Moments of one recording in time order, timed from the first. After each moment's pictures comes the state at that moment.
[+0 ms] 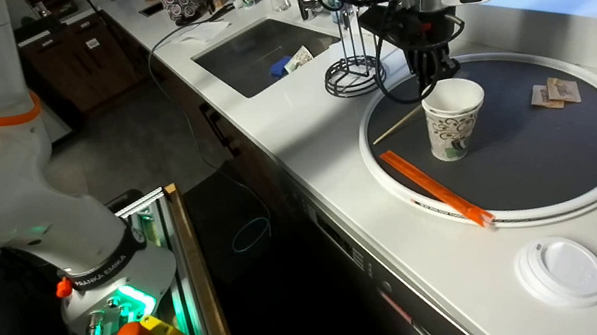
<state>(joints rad) -0.09 0.53 -0.08 -1.66 0.01 2.16 -0.01</state>
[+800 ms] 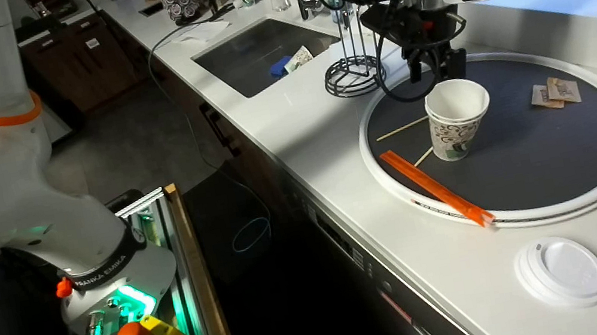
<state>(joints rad) -0.09 0.54 -0.08 -1.65 0.01 2.15 0.00</state>
